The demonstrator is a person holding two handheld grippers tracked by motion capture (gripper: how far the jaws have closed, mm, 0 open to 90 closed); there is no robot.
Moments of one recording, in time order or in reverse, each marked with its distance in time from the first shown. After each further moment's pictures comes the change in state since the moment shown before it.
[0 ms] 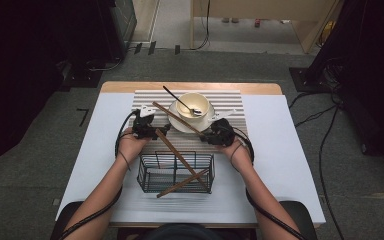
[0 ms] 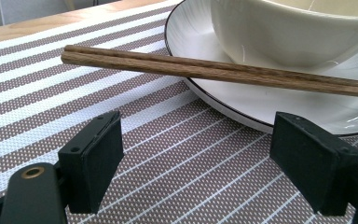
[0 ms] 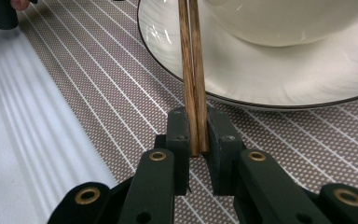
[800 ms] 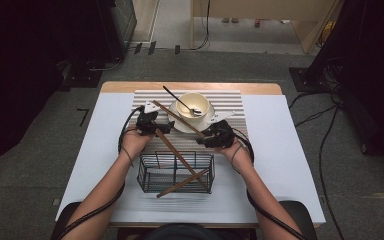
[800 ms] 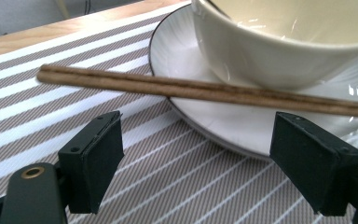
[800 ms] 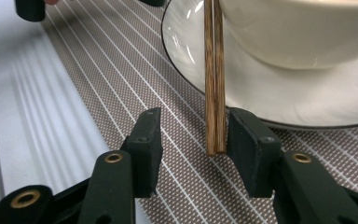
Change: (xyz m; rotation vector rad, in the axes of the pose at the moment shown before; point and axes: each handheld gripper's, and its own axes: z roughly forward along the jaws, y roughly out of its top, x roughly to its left) left arm -0.007 0.017 0.008 0.011 -0.024 0.008; right arm 0.007 0.000 -0.005 -0.048 0.022 -0.088
